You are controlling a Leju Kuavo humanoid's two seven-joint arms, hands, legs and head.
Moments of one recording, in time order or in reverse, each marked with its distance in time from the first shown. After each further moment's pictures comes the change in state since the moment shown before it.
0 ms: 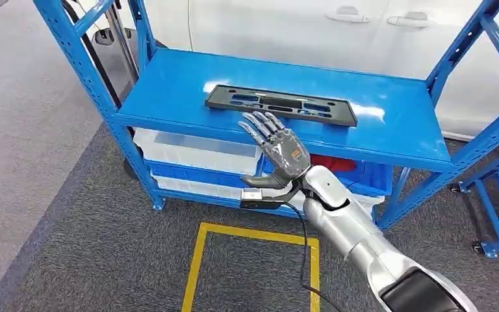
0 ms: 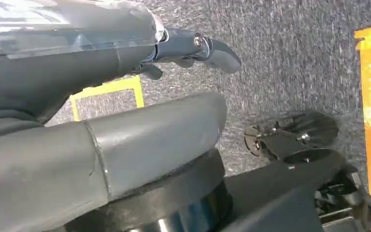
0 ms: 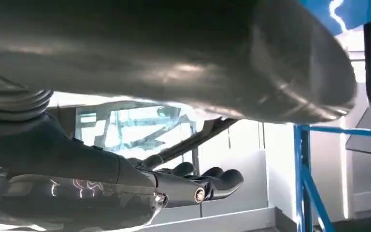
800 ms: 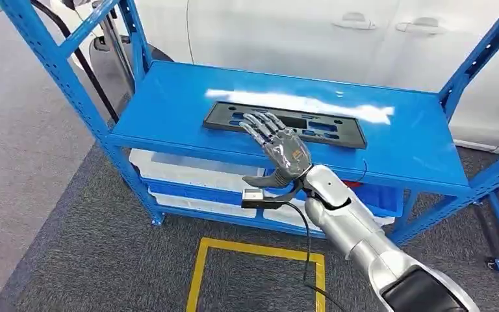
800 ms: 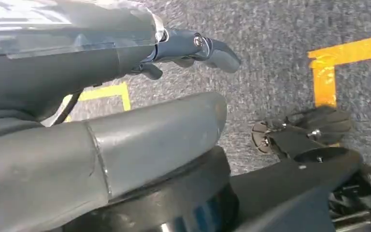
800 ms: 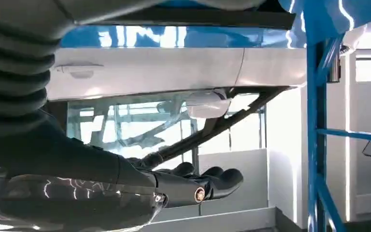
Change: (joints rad) left arm 0.003 0.002 0.002 0.002 0.005 -0.007 -0.017; right arm -0.011 0.000 0.002 0.009 0.030 -0.012 0.003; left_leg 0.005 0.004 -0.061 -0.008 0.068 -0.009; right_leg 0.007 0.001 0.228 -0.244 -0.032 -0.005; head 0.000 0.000
